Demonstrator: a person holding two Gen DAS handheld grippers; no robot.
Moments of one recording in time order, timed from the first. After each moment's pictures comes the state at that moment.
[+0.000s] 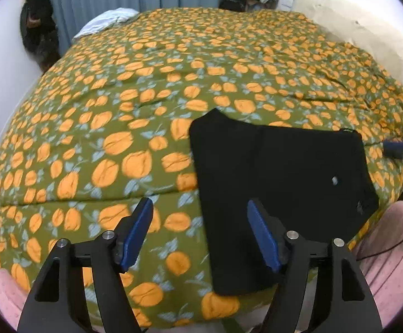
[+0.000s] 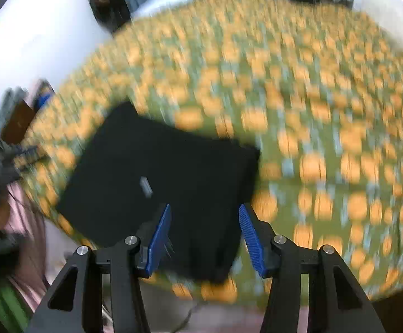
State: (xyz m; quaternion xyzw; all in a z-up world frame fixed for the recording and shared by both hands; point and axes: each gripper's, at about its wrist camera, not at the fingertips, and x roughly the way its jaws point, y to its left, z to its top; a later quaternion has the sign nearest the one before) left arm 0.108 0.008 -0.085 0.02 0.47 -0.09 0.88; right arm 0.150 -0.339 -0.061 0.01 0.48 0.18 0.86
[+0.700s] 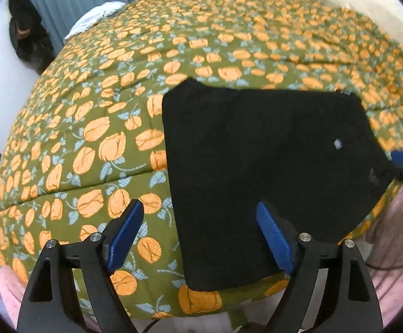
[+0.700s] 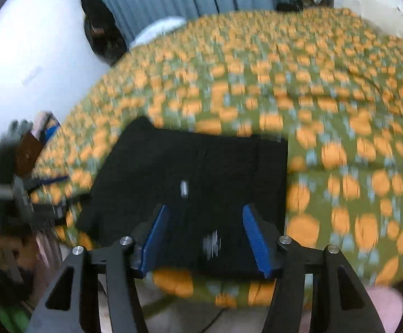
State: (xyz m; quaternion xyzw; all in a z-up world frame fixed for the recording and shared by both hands) left arm 0.103 -0.042 -0.121 0.09 0.51 -0.07 0.85; right arm 0.092 -0.317 -0.119 0.05 0.50 0.13 0.85
